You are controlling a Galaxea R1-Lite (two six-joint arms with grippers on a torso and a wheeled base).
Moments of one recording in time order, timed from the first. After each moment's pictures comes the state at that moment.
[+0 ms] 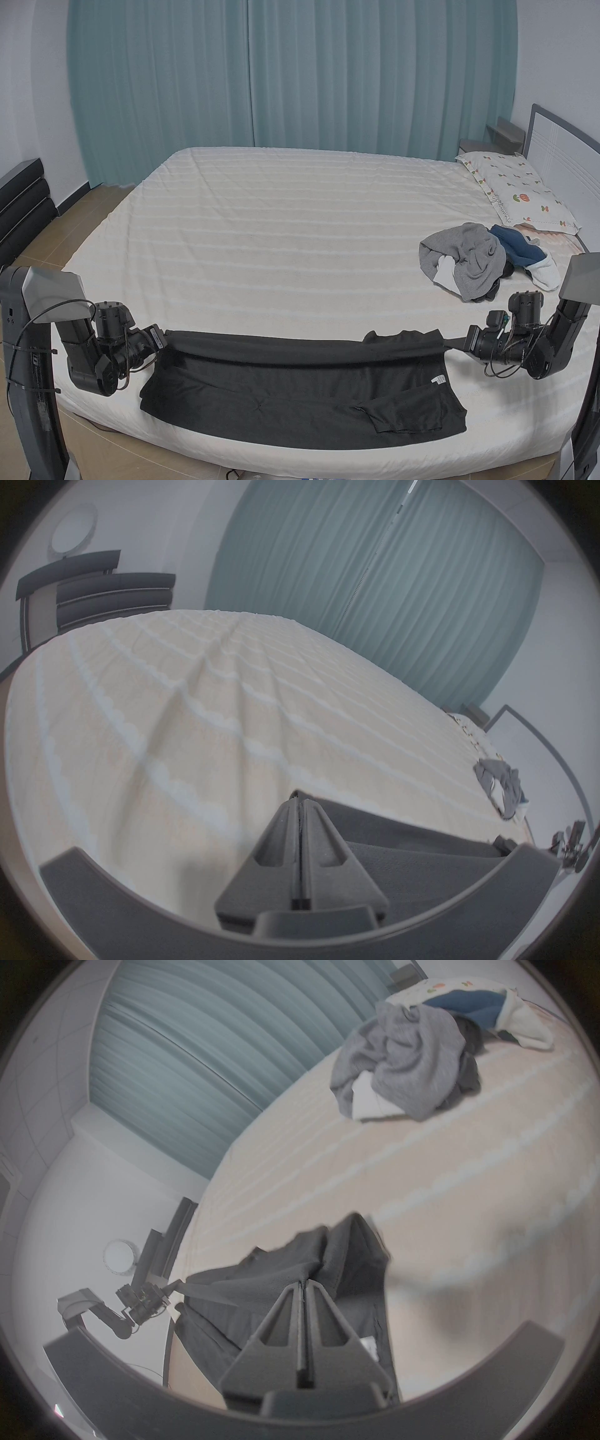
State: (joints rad) left arm 0.06 2.40 -0.61 -1.28 -0.11 -0.42; right arm -0.02 2.21 -0.51 -1.07 0.52 0.49
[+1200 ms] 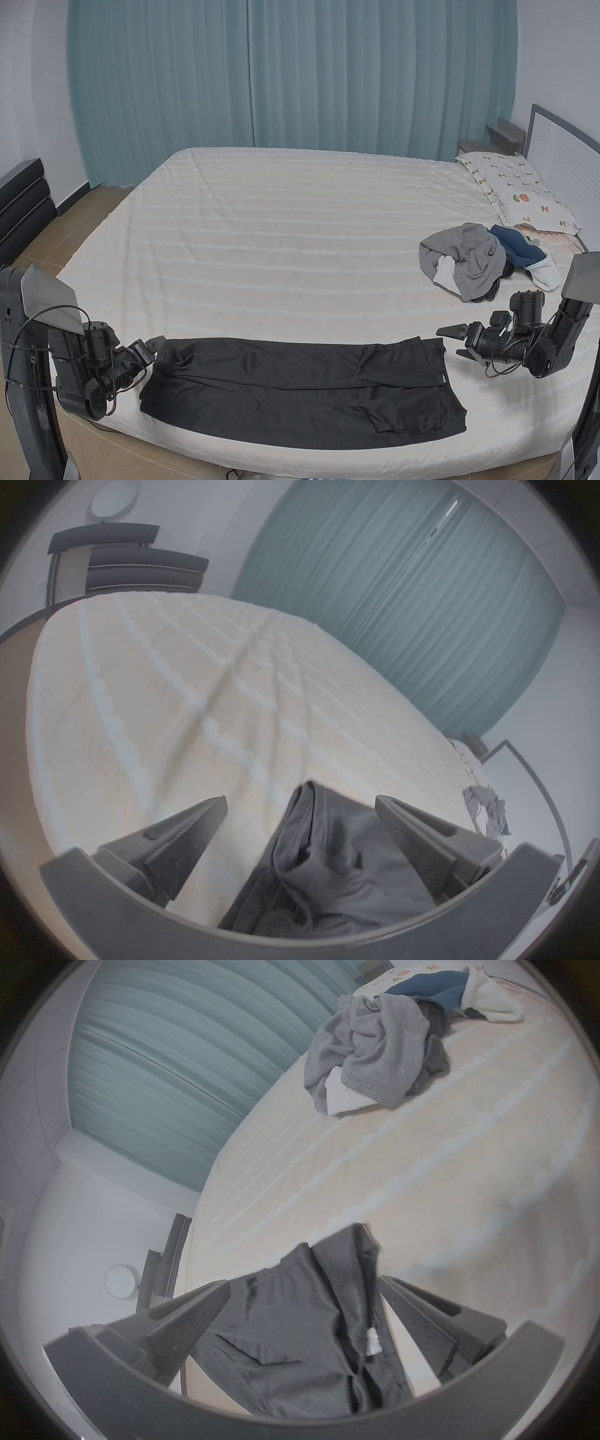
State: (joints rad) left arm 0.10 2.40 -0.34 -1.55 -0.12 -0.58; right arm -0.02 2.19 -0.50 -1.05 0.48 0.62
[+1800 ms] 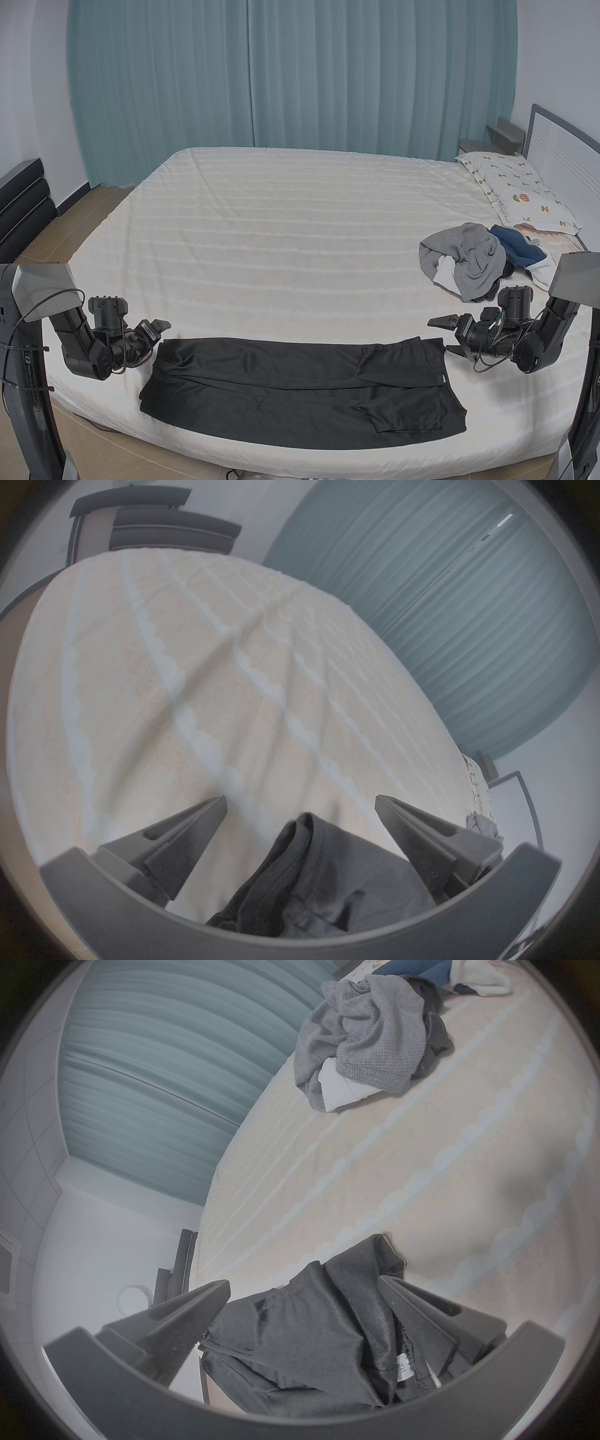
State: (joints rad) left arm 0.10 2.36 -0.69 -1.01 -0.13 -0.73; right arm 0.02 2.26 -0.61 -1.05 0.47 0.76
